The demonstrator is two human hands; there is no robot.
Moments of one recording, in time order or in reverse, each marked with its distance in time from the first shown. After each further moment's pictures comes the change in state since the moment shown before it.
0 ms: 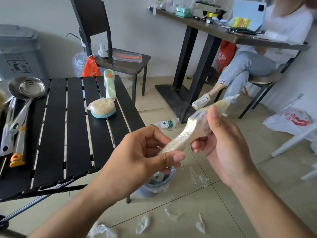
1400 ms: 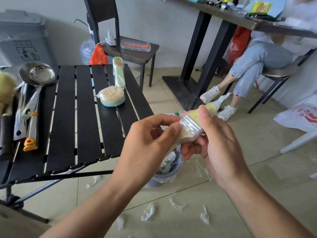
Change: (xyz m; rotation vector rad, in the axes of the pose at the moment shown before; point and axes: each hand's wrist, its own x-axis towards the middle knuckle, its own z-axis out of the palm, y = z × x) left_hand 0.002 -0.007 0.010 0.110 0.284 0.056; right_hand -0.006 0.034 0.022 -0.104 0.011 0.084
